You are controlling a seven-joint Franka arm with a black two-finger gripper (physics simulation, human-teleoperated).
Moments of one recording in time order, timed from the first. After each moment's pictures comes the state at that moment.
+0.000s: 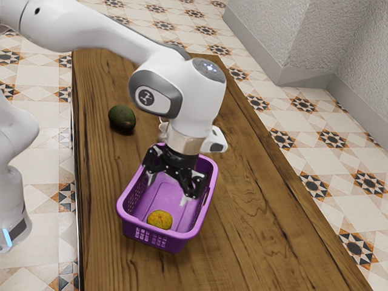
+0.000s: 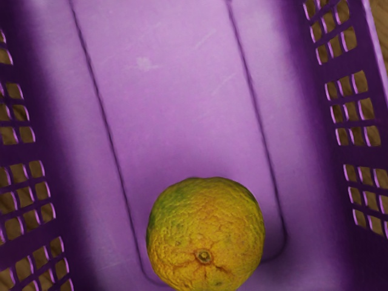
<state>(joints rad) -0.62 -0.30 0.09 -2.14 0.01 1.78 -1.34</state>
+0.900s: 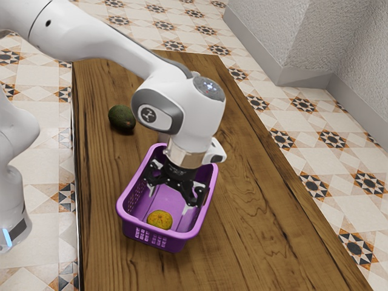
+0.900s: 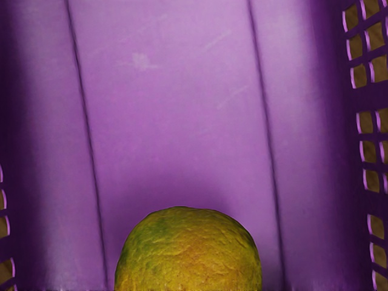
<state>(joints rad) -0.65 -0.27 0.12 -2.20 0.01 1.88 -1.44</state>
